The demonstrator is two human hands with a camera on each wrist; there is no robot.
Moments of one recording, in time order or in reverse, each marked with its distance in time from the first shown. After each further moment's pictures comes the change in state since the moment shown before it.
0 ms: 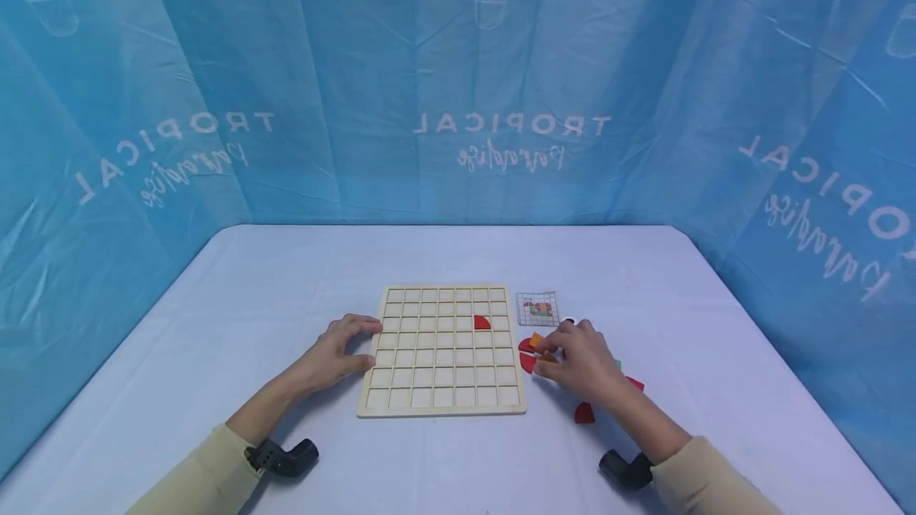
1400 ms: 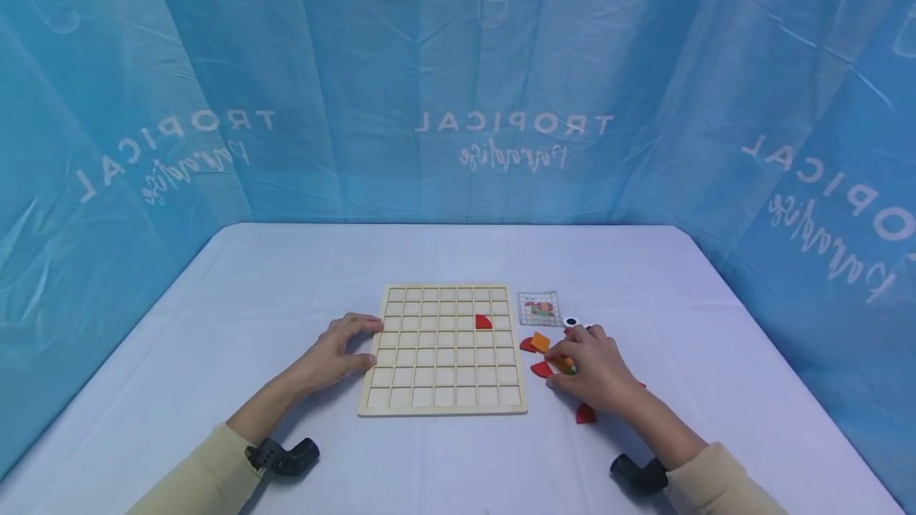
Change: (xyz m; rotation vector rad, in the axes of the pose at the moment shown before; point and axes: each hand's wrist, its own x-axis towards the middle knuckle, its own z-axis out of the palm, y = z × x) left_hand 0.000 0.000 -0.001 -0.002 0.003 0.032; right_hand -0.009 0.020 0.002 -0.124 -0.003 -0.067
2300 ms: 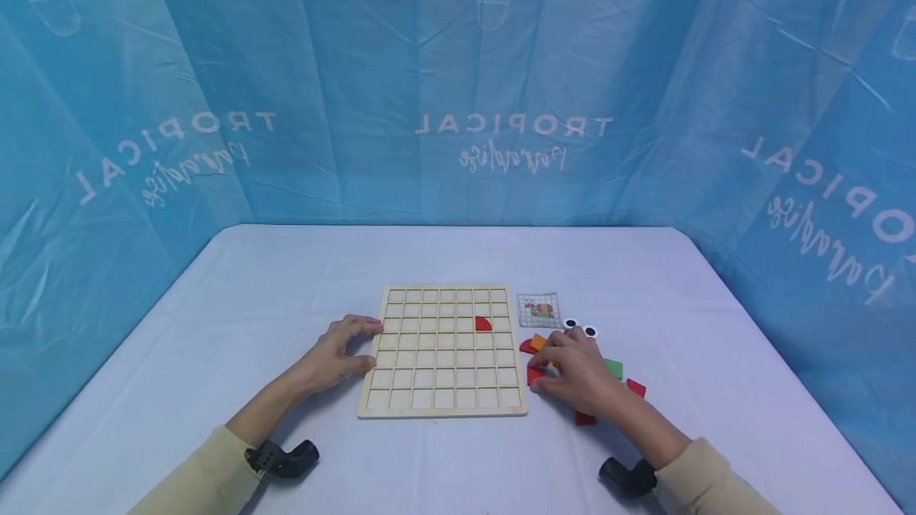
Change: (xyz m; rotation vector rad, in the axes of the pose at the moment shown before) left_hand 0.002 -0.001 0.002 -0.015 -0.001 -0.033; right_hand 0.004 -0.013 0.010 0.058 0.004 -0.076
